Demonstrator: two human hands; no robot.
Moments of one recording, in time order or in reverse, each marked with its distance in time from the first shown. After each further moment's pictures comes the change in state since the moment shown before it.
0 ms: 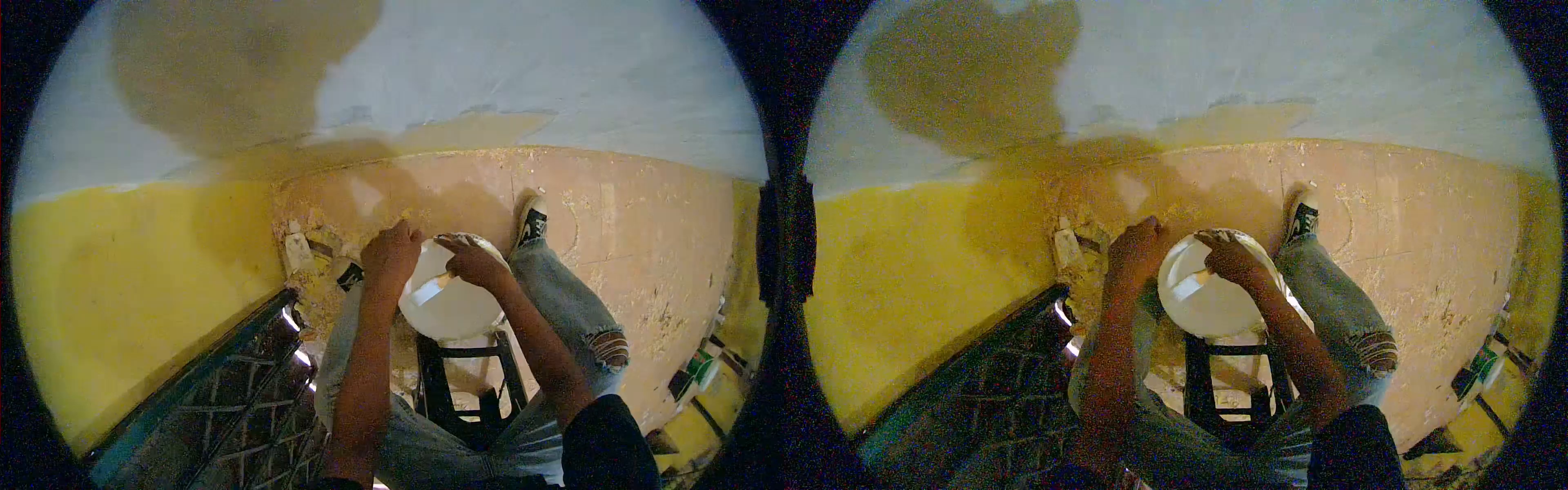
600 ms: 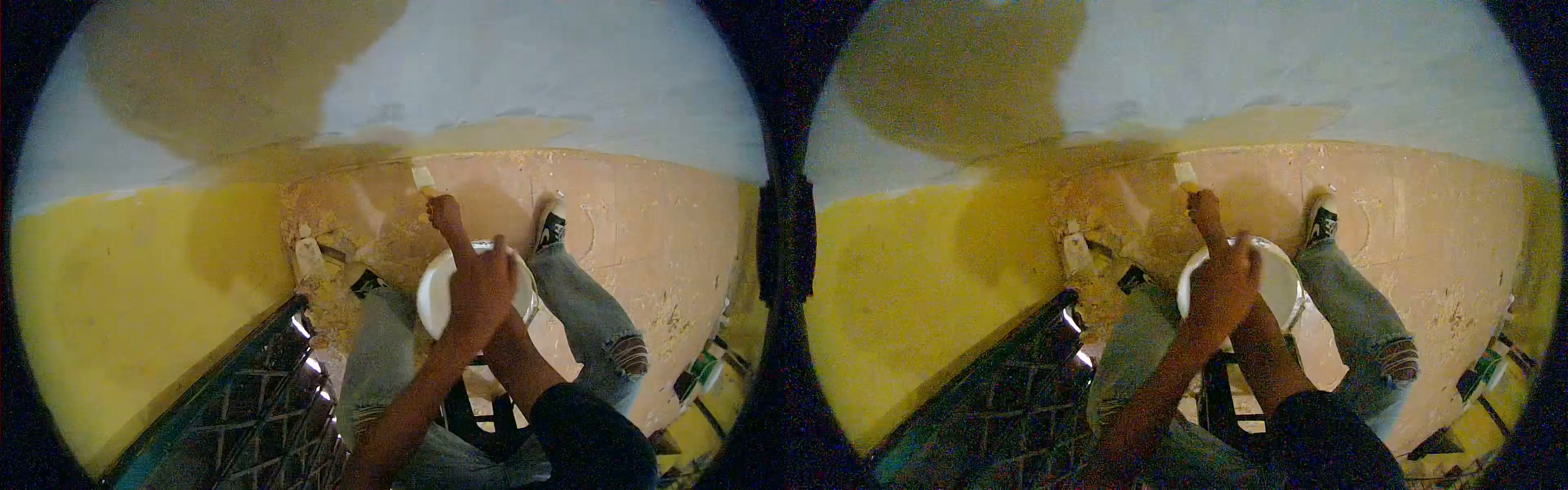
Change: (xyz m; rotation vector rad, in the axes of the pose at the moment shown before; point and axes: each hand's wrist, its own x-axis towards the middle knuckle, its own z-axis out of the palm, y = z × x) left_hand -0.039 0.070 0.003 -0.404 0.119 0.227; right_hand 0.192 0.045 0.089 1.089 0.423 0.863
